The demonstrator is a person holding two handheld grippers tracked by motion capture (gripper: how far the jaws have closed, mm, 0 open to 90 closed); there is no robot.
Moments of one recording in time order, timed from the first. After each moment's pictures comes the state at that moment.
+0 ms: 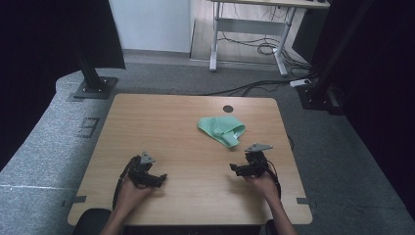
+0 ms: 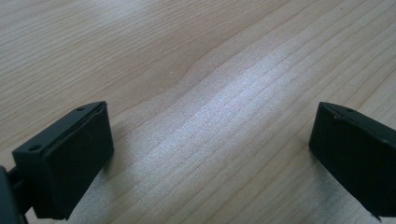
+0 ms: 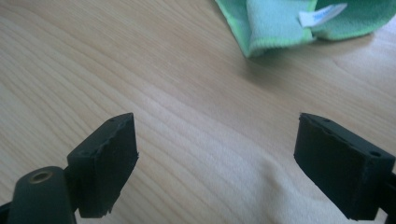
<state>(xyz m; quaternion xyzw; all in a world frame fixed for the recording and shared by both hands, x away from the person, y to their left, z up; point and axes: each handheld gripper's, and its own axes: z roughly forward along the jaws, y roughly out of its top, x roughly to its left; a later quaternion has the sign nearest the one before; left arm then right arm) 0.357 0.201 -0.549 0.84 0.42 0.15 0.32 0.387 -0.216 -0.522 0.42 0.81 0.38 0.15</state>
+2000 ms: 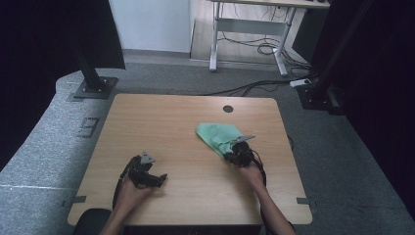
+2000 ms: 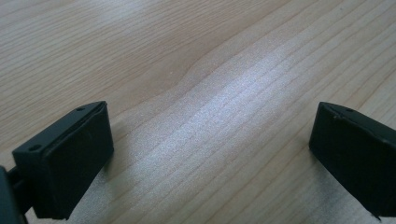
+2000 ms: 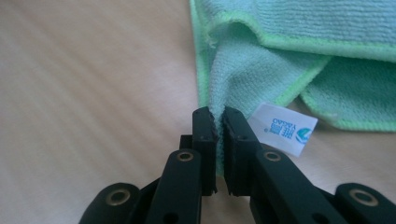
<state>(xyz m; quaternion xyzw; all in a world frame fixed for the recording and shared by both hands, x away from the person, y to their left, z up) 0.357 0.201 -0.549 0.84 0.42 0.15 0.32 0.429 -0.178 -0.538 0.39 0.84 0.36 0.10</state>
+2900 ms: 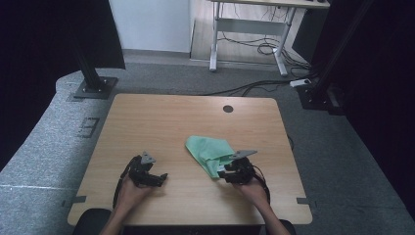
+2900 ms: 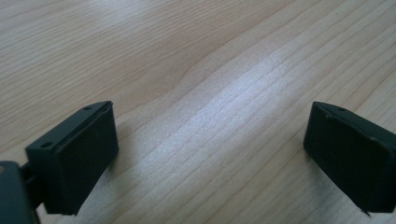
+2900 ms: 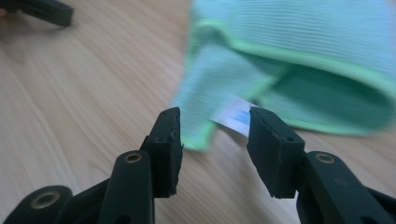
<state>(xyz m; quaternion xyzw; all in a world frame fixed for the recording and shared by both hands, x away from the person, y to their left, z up) 0.357 0.196 -0.547 0.84 0.42 0.15 0.32 0.362 -0.175 -0.516 0.37 0.85 0.37 0.09</state>
